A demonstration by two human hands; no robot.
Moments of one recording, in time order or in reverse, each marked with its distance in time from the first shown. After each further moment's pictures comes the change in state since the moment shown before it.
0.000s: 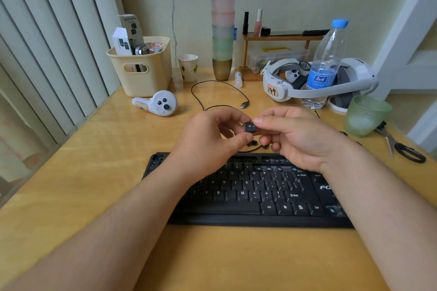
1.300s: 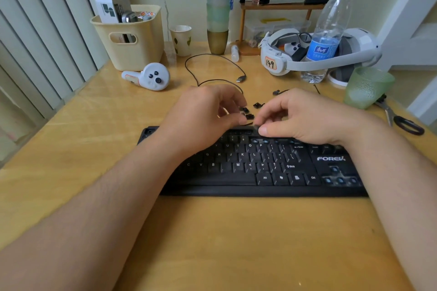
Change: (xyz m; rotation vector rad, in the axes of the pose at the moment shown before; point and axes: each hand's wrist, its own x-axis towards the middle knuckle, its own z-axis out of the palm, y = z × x) left_hand 0.000 -0.003 0.000 0.325 -0.060 0.083; right_hand -0.015 0.003 -0.023 -0.836 -0.170 -0.162
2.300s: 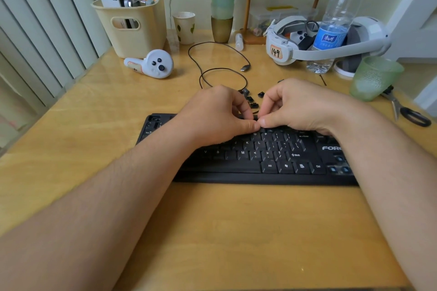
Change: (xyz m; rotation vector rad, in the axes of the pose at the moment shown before) left_hand 0.000 0.006 0.012 0.023 -0.230 -0.202; right_hand 0.015 -0.008 0.016 -0.034 0.073 0.186
